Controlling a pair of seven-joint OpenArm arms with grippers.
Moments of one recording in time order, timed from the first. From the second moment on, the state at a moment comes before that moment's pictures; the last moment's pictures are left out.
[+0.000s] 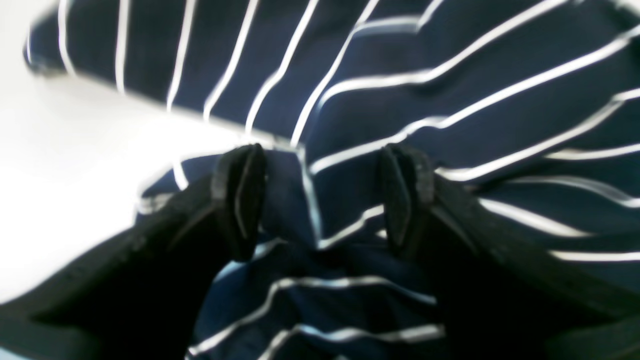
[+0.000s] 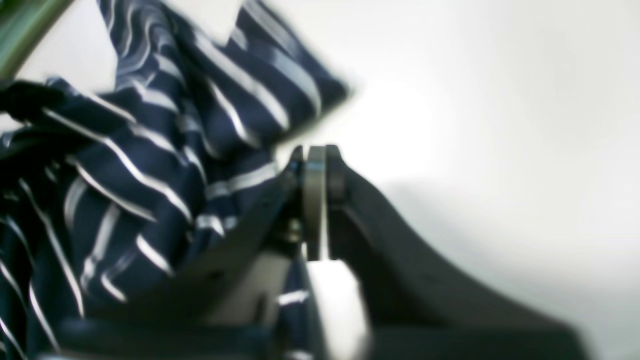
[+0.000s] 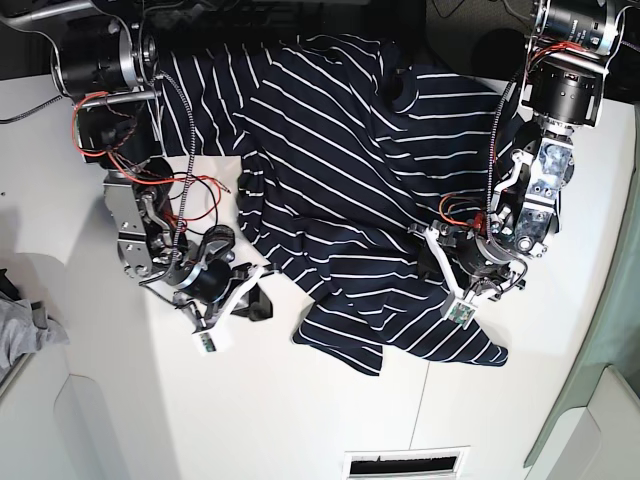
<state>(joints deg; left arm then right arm) -11.0 -17.2 10.6 68.0 -6.1 -13.3 26.2 24.2 1.4 -5.3 42.6 11.7 32.0 -16.4</state>
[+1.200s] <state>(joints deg) -11.3 -25.0 10.6 74.4 0.2 -5.5 31.2 20.0 10.0 -14.6 36.1 11.7 32.8 -10.0</state>
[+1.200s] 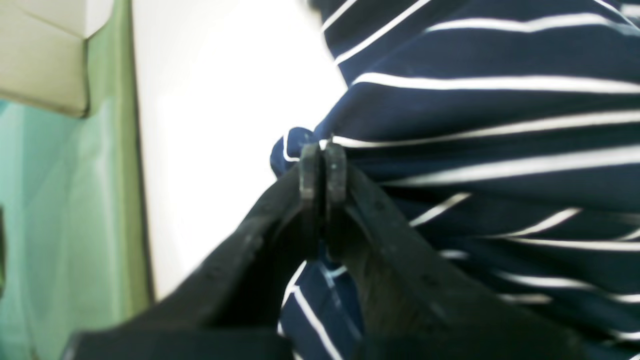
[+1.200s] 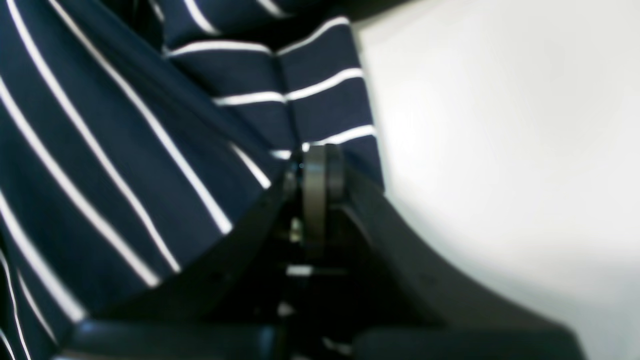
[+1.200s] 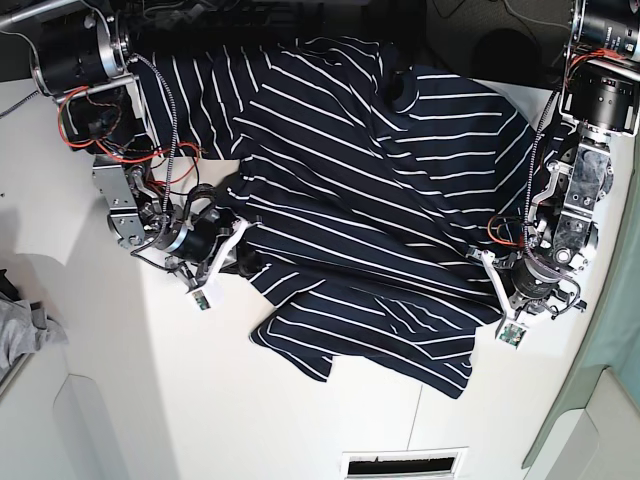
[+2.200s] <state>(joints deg) -4.7 -28.1 10.6 90.4 -7.4 -5.0 38.8 13.5 7.0 -2.2 55.7 9.9 31.1 -16.4</state>
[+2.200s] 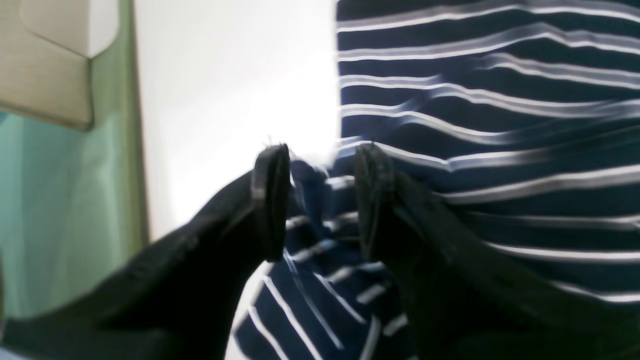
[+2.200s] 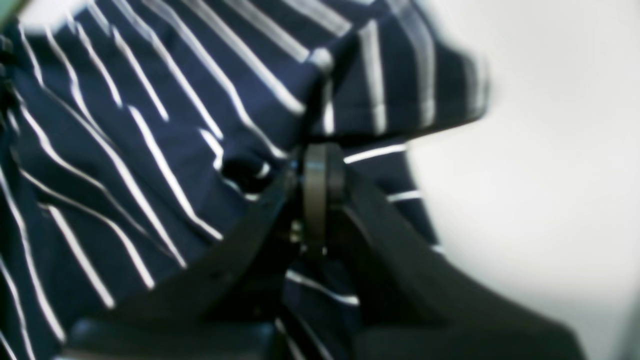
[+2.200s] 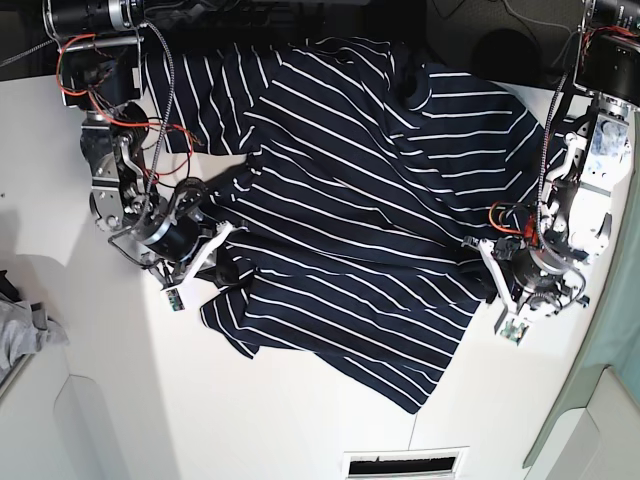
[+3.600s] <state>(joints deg) -18.7 -20.5 14.9 54.9 8.3 -9.9 28.3 -3.8 16.1 -8.0 63.2 15.2 30.7 -9.0</state>
